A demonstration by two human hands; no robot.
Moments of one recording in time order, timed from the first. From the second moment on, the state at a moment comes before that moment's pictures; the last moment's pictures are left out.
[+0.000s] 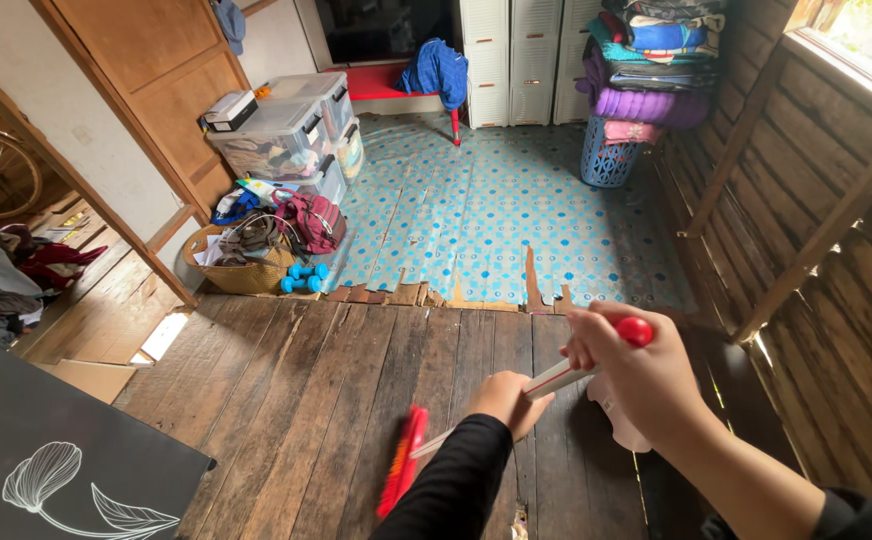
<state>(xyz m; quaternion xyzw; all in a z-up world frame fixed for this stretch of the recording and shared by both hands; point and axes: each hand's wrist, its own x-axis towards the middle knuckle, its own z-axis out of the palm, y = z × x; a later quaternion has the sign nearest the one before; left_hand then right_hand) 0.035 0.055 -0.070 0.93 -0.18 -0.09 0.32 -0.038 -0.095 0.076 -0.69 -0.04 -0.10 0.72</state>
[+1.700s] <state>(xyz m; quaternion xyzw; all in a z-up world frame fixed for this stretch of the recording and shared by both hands) 0.011 0.009 -0.024 0.92 -0.18 -0.09 0.33 -0.029 -0.101 0.130 -0.76 -0.04 -0.08 0.64</state>
